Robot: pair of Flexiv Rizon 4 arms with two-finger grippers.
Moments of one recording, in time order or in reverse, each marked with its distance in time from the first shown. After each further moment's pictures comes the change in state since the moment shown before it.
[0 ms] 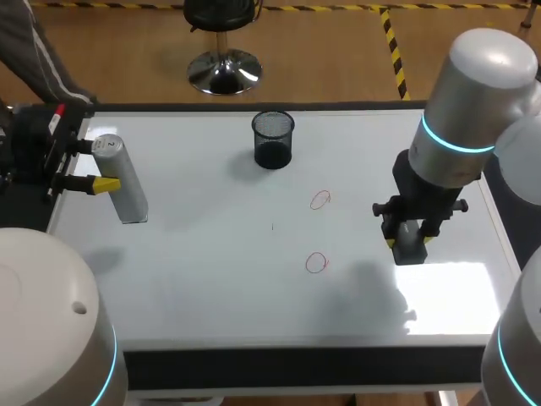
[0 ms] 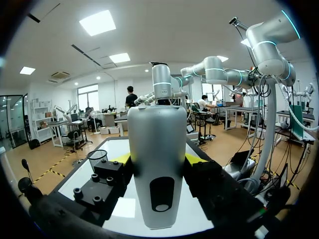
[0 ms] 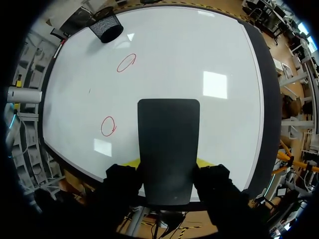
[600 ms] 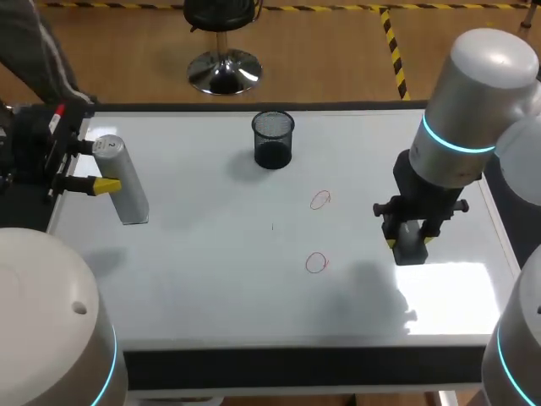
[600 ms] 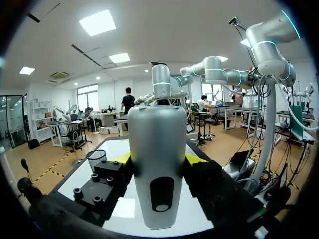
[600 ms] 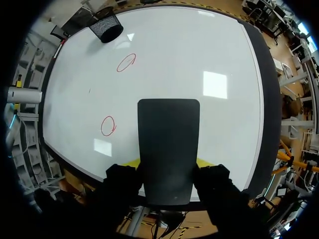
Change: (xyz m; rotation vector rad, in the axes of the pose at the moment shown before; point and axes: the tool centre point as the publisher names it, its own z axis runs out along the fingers) left arm 0.003 0.000 0.003 0.001 0.008 -0.001; right arm 0.000 0.000 0.000 0.000 0.001 0.000
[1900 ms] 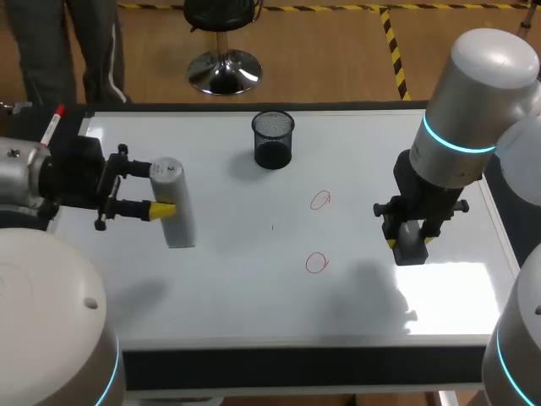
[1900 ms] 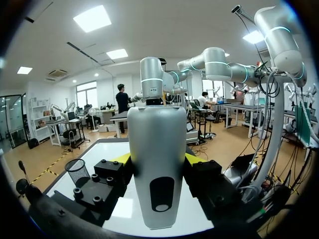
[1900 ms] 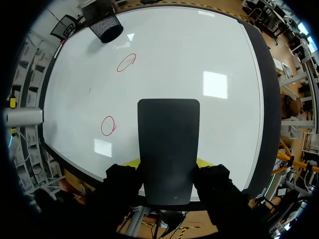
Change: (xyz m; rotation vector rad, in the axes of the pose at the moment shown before) left arm 0.052 -0.027 0.098 -0.030 -0.008 -0.002; right arm 0.000 0.000 0.000 0.000 0.001 0.000
